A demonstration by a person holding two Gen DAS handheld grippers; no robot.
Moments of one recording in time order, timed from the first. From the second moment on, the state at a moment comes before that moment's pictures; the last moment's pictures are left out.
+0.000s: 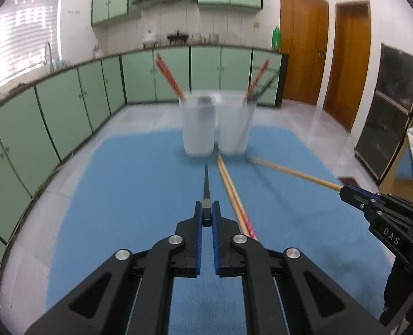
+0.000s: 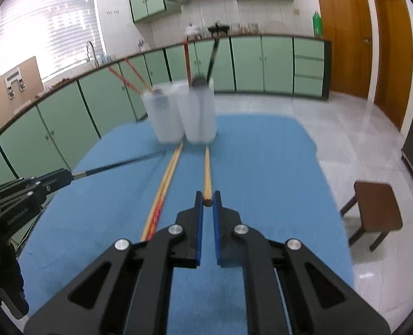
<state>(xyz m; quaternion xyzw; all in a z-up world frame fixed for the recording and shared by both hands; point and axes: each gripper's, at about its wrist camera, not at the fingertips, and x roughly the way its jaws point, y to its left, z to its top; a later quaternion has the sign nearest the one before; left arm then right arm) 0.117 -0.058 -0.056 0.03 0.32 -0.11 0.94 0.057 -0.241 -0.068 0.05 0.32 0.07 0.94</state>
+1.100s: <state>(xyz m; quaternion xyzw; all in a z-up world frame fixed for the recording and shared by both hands) 0.172 -0.051 0.056 0.02 0.22 -0.16 0.96 0.125 -0.247 0.102 0.06 0.22 0.17 0.96</state>
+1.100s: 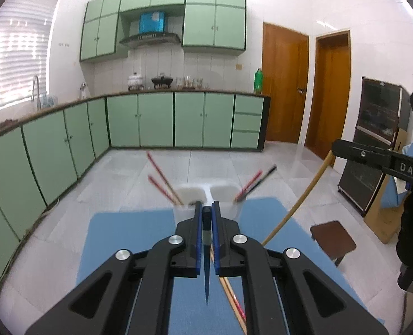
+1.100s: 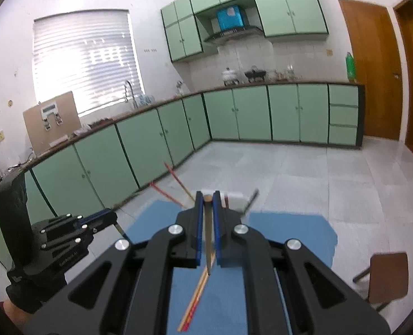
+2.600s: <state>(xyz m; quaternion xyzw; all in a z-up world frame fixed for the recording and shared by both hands) 0.242 -0.061 0.055 0.00 0.18 -0.15 0.97 0.193 -0.293 0.066 0.05 0.20 0.05 0.98</state>
